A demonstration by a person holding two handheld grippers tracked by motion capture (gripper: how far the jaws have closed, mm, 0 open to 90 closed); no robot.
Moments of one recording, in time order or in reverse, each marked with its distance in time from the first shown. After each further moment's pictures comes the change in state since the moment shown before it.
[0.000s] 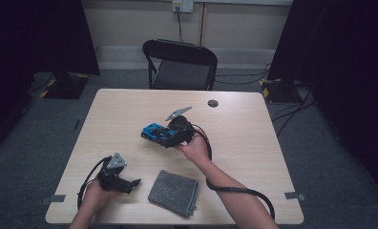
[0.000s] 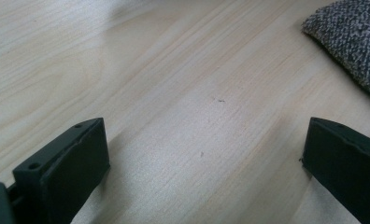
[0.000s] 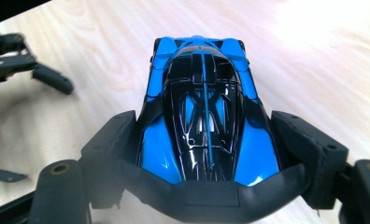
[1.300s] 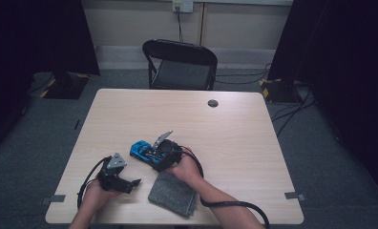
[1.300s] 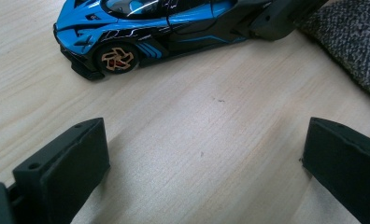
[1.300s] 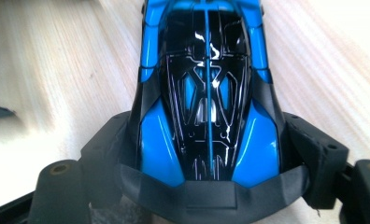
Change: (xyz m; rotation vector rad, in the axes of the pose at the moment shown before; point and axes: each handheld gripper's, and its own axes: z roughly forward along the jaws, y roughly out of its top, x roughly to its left) left arm 0.000 0.000 0.000 0.001 0.001 -0.001; right arm 0.048 -0.042 0.056 0.155 0.032 -0.148
